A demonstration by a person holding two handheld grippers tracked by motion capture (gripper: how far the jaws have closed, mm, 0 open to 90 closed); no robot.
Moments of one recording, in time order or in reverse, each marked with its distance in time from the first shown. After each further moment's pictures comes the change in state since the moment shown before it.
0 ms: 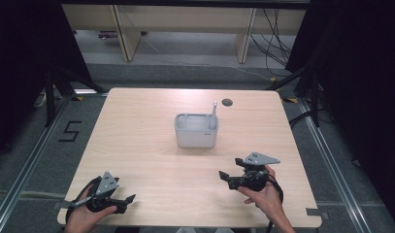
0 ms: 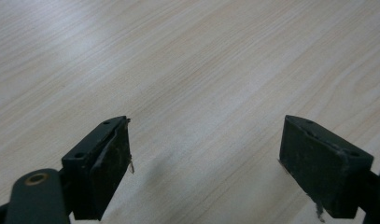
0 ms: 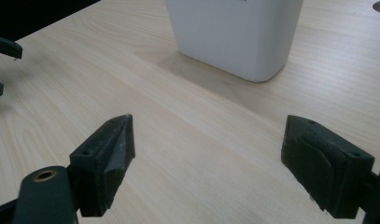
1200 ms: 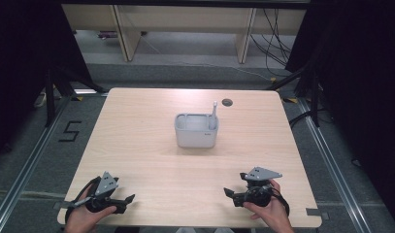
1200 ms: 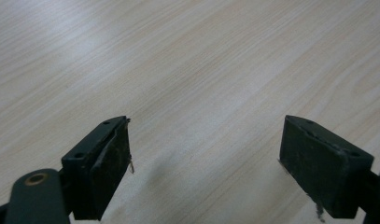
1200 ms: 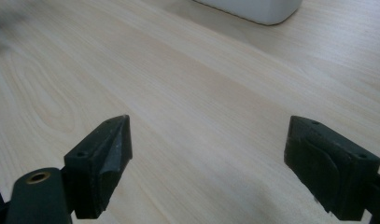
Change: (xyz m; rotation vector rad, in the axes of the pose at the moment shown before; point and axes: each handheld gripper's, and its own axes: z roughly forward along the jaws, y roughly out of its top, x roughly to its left) left arm 0.001 0.000 -0.003 0.013 -0.003 0.012; right arm 0.009 -0.034 -0.017 0.116 -0.015 -0.041
